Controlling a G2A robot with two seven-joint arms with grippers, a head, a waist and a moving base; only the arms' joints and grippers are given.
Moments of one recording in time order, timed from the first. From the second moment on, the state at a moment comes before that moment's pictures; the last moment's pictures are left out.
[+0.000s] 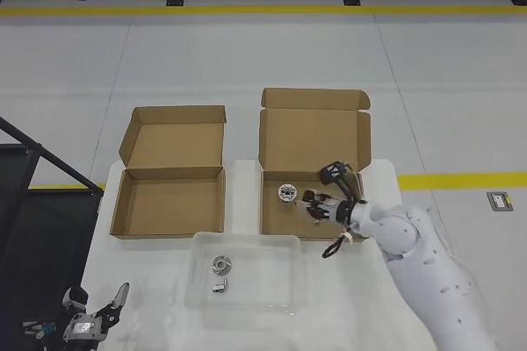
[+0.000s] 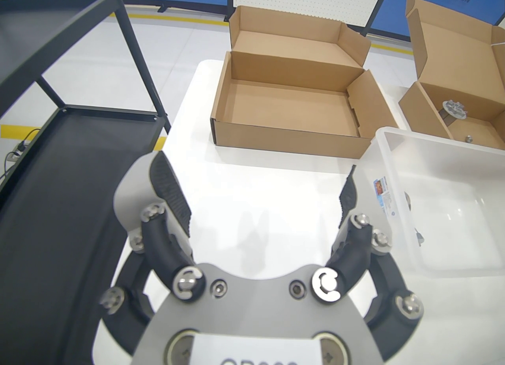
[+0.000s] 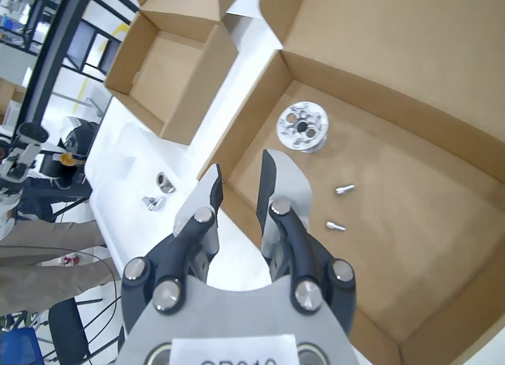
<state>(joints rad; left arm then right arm) 1.90 -1.18 -1.80 -1.82 1.04 -0.10 0.31 -0.72 -1.27 1.20 -1.28 -0.63 -0.46 0.80</state>
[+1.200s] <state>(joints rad) 1.59 -1.11 -1.74 -2.02 1.68 -0.72 0.10 -0.97 -1.20 1.25 -1.65 -0.51 -1.02 0.81</state>
